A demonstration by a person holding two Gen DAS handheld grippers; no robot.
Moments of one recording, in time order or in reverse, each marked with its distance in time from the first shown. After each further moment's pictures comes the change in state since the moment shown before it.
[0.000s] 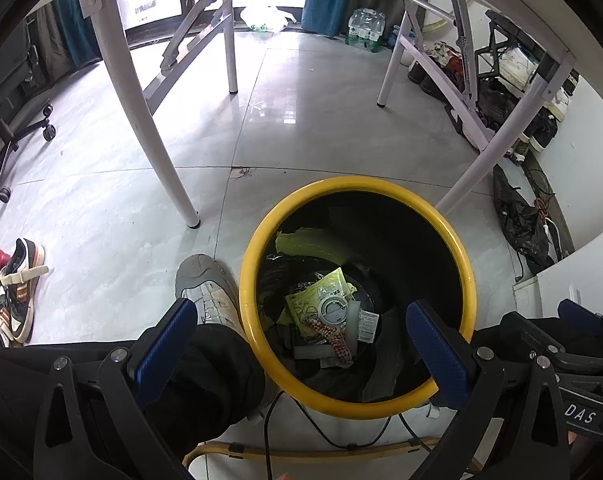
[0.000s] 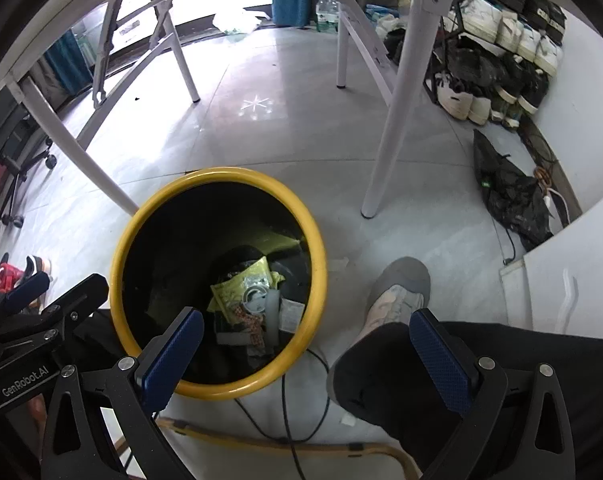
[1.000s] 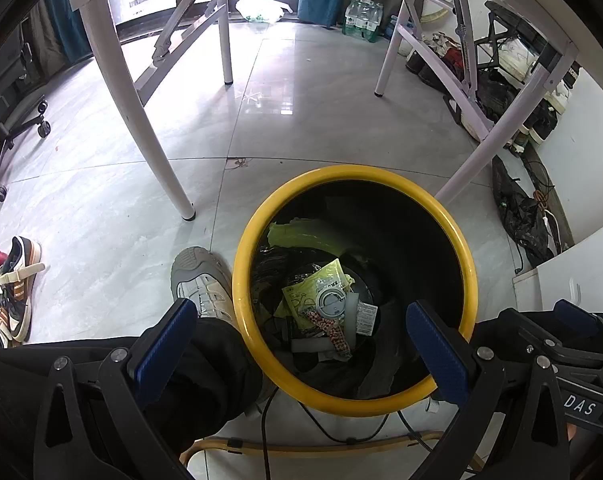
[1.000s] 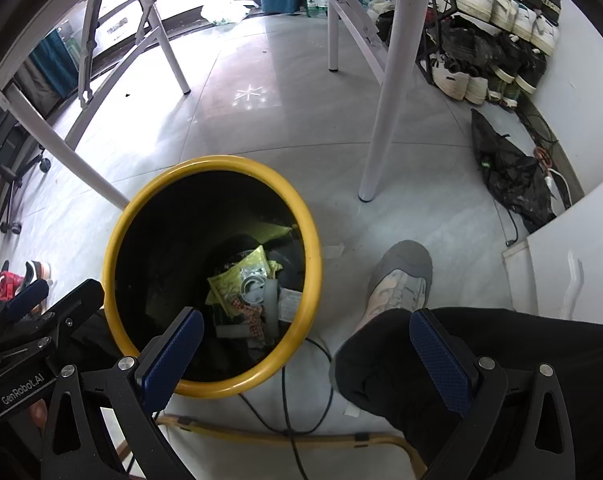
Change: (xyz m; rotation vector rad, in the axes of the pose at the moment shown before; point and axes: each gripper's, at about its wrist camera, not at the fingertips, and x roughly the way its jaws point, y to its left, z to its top) left arm 0.008 -0.001 0.002 0.012 0.037 -0.006; right arm 0.009 -0.005 -0.001 0.037 0.043 0.003
